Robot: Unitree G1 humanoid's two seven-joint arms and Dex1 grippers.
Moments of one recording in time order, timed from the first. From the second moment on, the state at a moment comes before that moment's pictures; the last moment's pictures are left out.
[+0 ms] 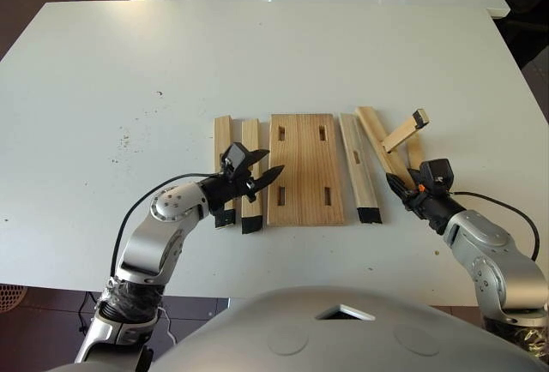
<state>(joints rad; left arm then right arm) 0.15 0.46 -0.15 -0.39 -0.32 0.44 -0.62 0.36 -0.36 -0.10 -0.58 0.29 0.82 0.28</state>
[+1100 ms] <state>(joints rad) -0.18 0.50 0.19 -0.62 -1.37 0.82 -0.66 -0.15 -0.73 -0.25 -0.58 1.22 0.82 0.90</state>
